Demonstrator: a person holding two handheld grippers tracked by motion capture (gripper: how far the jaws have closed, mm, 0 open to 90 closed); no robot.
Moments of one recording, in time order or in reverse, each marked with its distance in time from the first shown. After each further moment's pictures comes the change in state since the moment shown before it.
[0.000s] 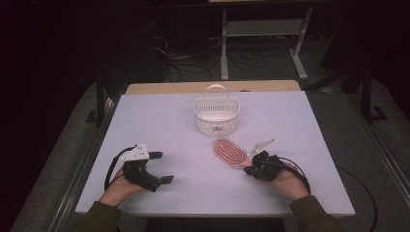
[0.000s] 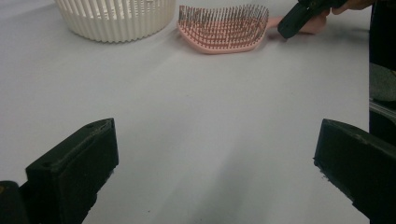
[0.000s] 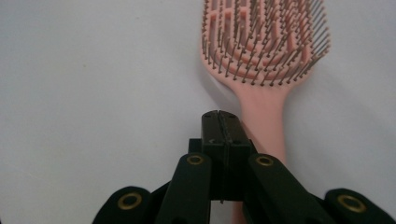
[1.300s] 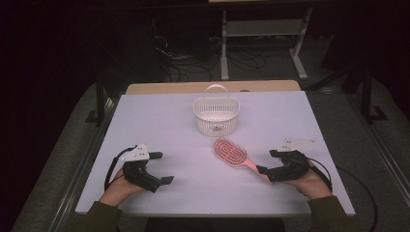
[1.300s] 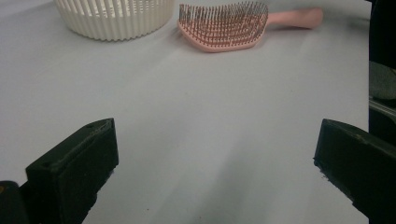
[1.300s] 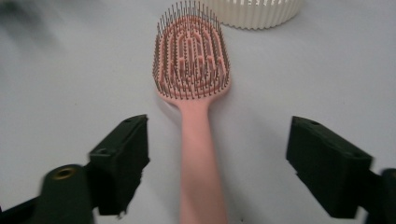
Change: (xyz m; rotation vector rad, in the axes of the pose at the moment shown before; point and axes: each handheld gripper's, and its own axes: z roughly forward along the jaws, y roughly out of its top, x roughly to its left) left arm -0.001 -0.001 0.000 0.009 -0.001 0.003; right arm -0.025 -0.036 -0.048 -0.273 -0.054 0.100
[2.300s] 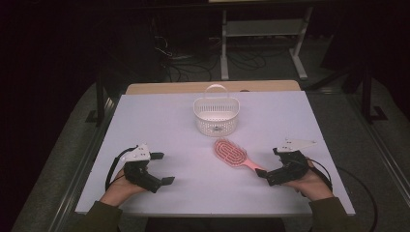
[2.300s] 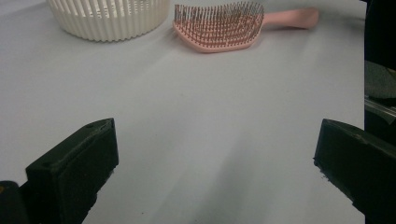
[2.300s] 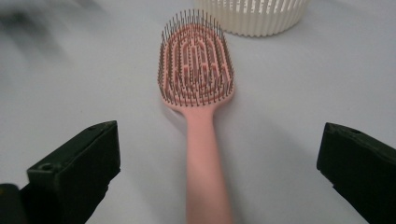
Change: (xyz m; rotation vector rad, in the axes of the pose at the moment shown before) left arm -0.001 0.001 0.002 -0.003 -0.011 0.002; right arm 0.003 0.002 0.000 -0.035 0.008 0.011
